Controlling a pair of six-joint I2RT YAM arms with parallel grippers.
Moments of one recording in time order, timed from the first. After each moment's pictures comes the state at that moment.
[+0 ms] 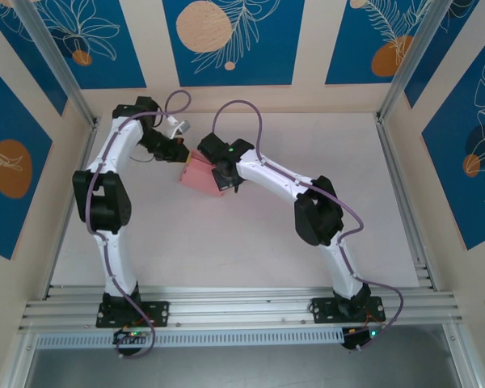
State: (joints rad) left arm -0.11 2.09 1.97 -1.28 0.66 0.26; right arm 0.81 2.21 2.02 -1.07 0.31 0.40
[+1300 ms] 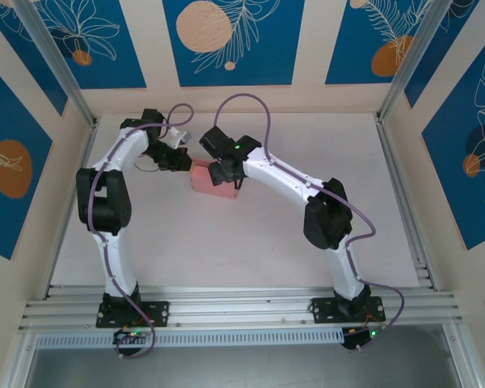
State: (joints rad) left arm -0.12 2.08 1.78 -1.09 0.63 0.15; right arm 0.80 2.12 1.99 -1.02 0.25 0.41
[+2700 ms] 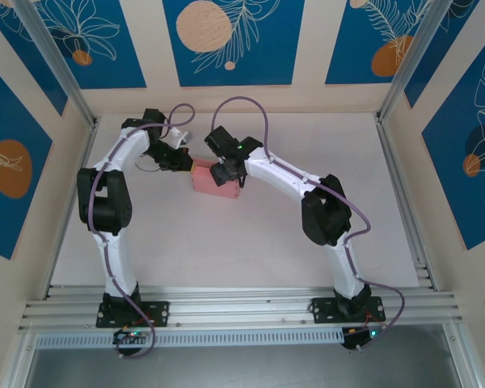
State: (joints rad) left arm -0.13 2.08 1.79 -1.09 0.62 0.15; right arm 0.76 2.15 1.94 -0.91 0.22 0.21
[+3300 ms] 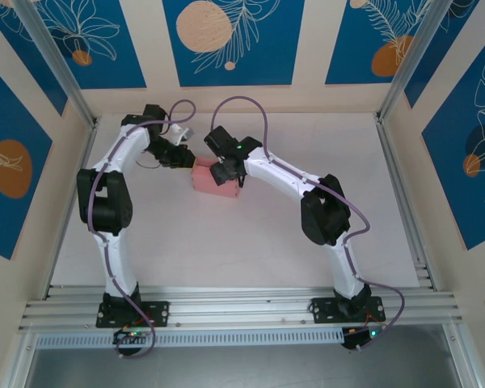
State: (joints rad) left arm -0.14 2.07 1.84 -1.12 0.60 0.15; right arm 0.76 2.16 1.95 -0.91 0.24 0.21
